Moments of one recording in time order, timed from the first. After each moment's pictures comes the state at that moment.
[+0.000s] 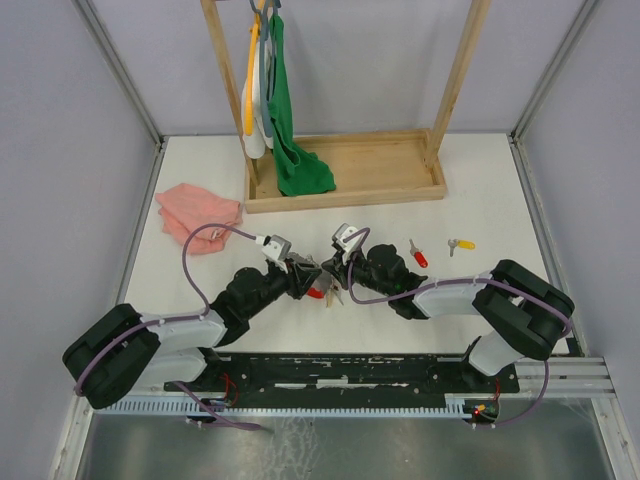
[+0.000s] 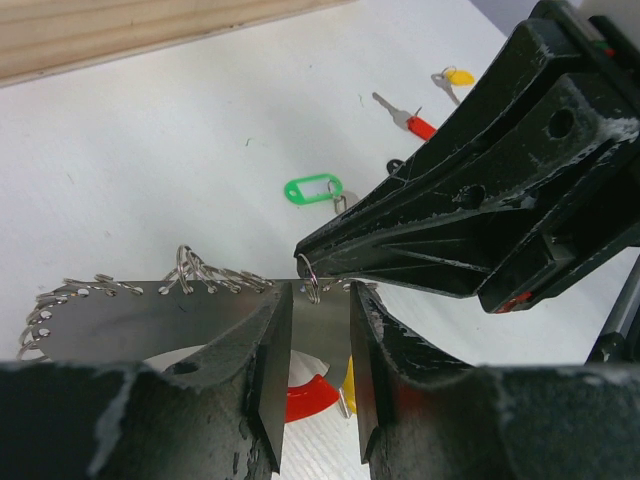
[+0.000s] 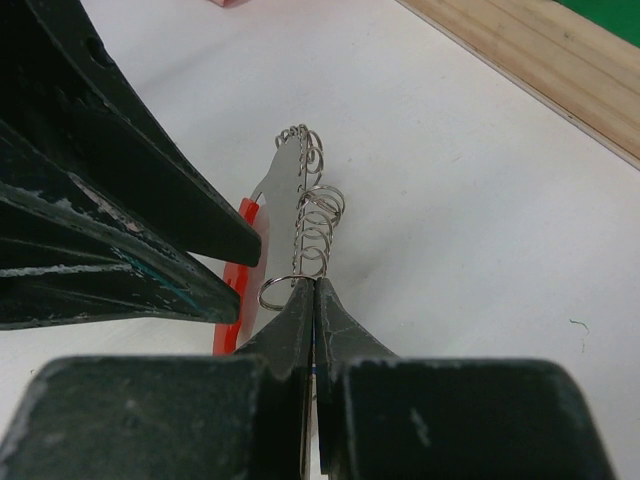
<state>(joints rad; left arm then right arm) -0.78 1.18 0.18 0.87 0.01 -0.36 0.89 1.55 0.52 0.77 -0.10 0.03</state>
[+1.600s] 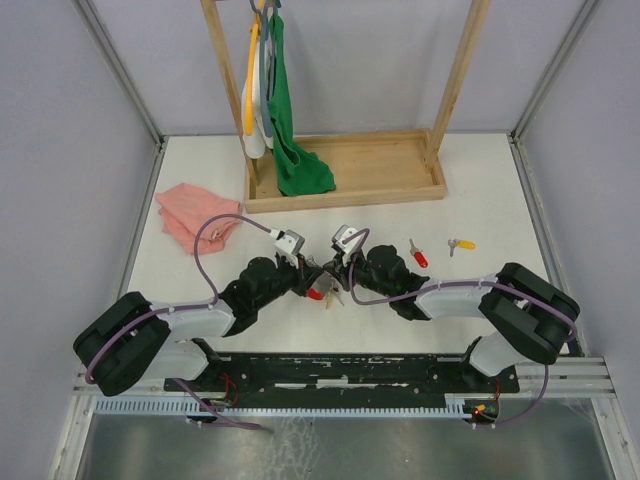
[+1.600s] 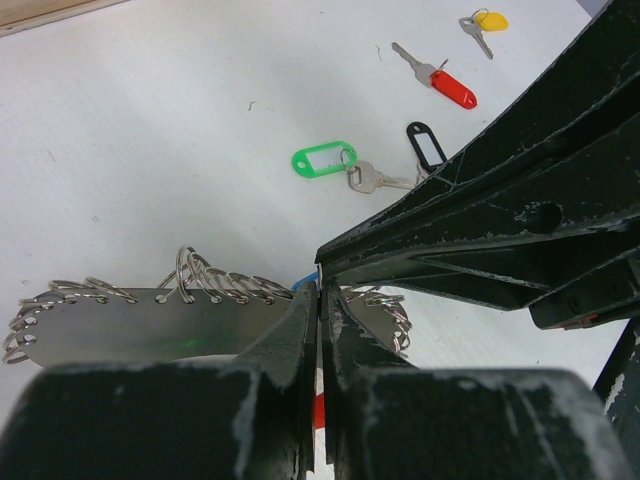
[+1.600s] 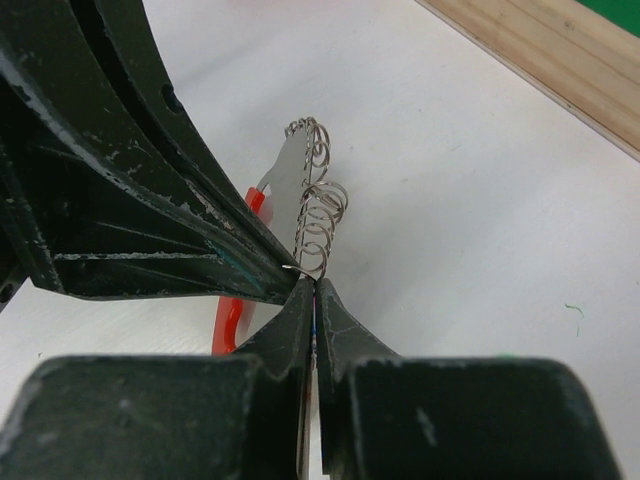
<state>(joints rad) -0.78 1.27 0.28 0.73 0.04 -0.32 0.90 1.51 0.52 0.70 -0.08 0.02</state>
